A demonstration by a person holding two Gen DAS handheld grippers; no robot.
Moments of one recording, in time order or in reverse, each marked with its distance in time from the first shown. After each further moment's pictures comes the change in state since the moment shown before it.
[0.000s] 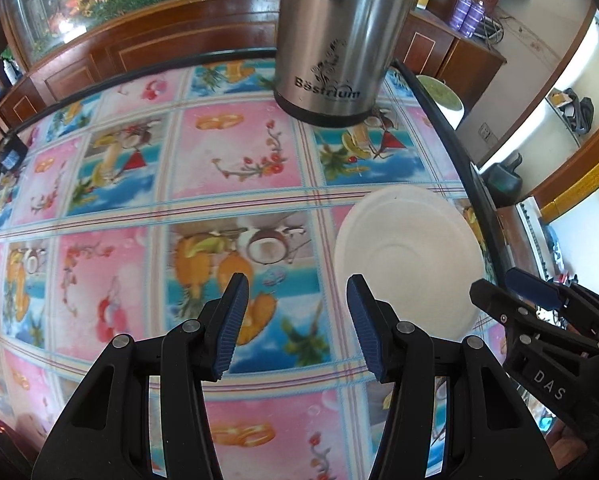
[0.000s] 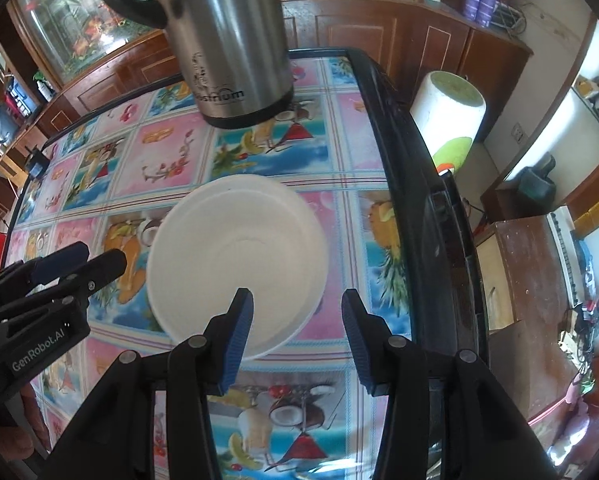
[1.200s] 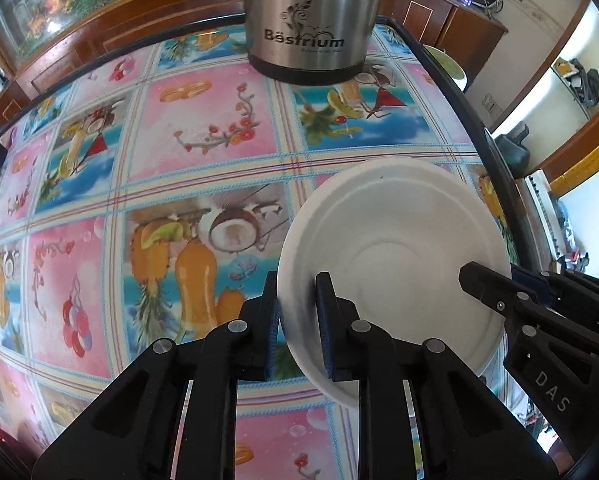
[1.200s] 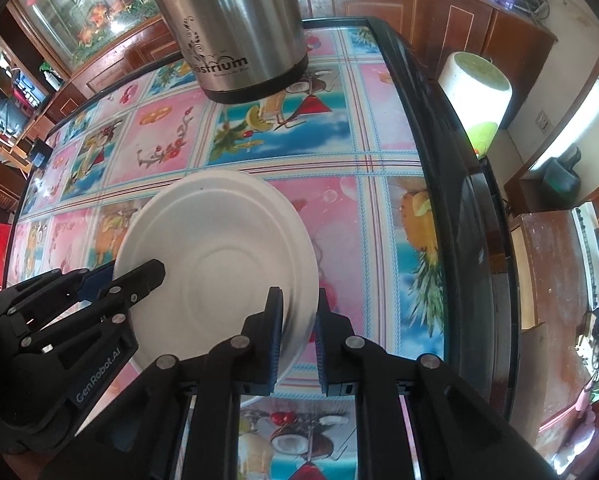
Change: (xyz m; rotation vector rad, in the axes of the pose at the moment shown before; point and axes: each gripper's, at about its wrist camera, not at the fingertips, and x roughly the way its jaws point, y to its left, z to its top) left arm 0.040 -0.016 -0.006 0.049 0.076 0.023; right arm 0.032 0.003 0.005 -0.022 0.069 0.081
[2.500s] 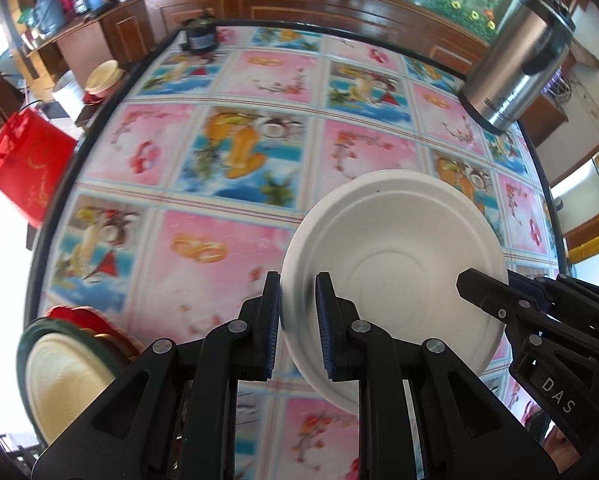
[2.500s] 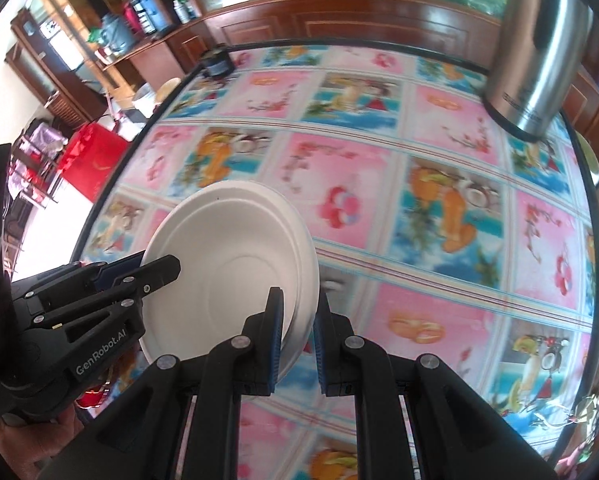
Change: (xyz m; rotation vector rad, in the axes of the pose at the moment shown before) left arm -0.143 0.247 -0.158 -0.316 -0.060 0.082; right arm -0.043 0.265 -0.075 -0.318 0.000 0.172
